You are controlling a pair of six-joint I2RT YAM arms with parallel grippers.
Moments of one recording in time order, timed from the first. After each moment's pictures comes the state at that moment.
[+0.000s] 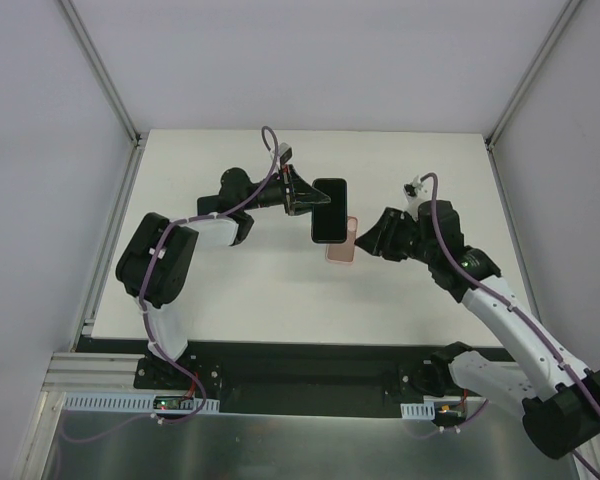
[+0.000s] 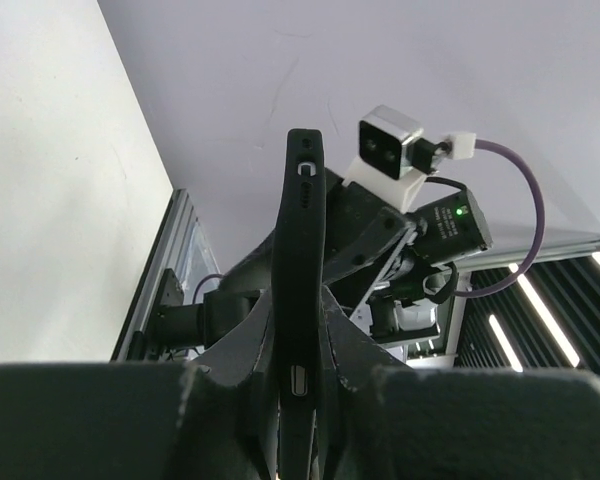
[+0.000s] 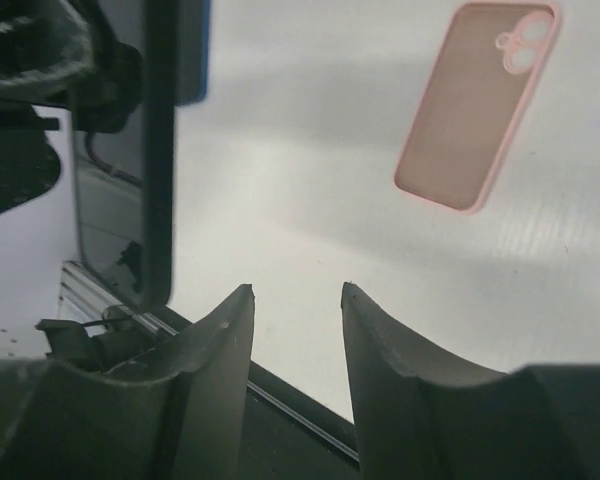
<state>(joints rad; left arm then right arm) -0.44 1.85 1.01 1.08 0.99 -1.68 0.47 0.95 0.84 -0.38 -0.26 0.66</state>
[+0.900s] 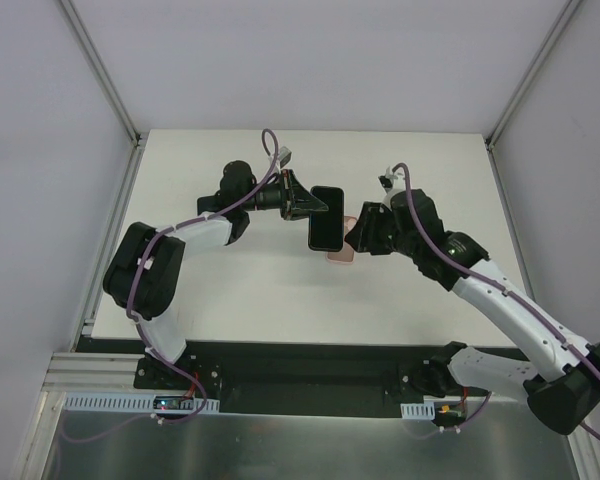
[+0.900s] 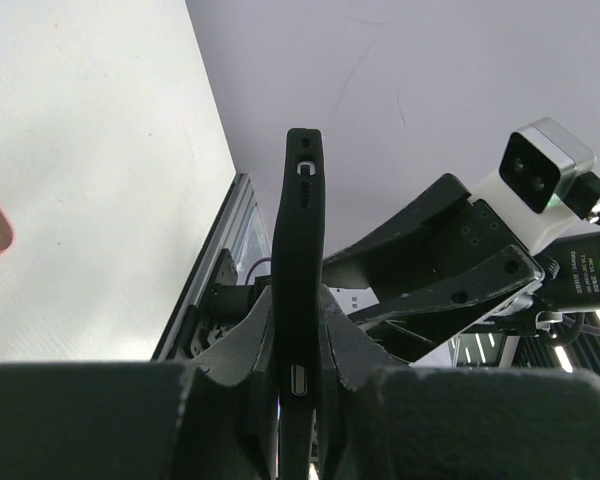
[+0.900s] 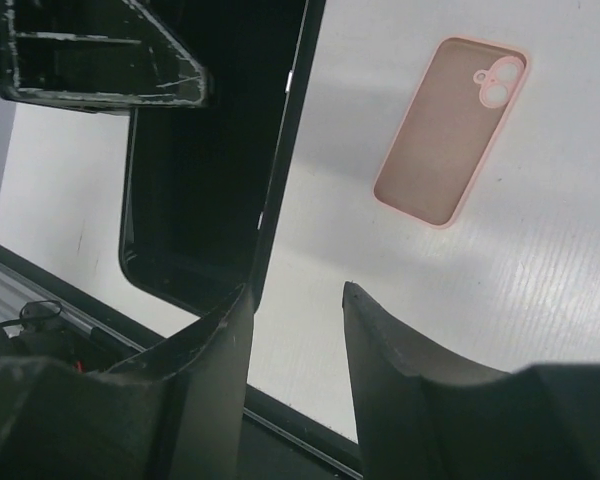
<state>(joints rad) -0.44 1.75 1.01 0.70 0.98 -1.41 0.67 1.07 1.04 -0.56 0.01 0.54</state>
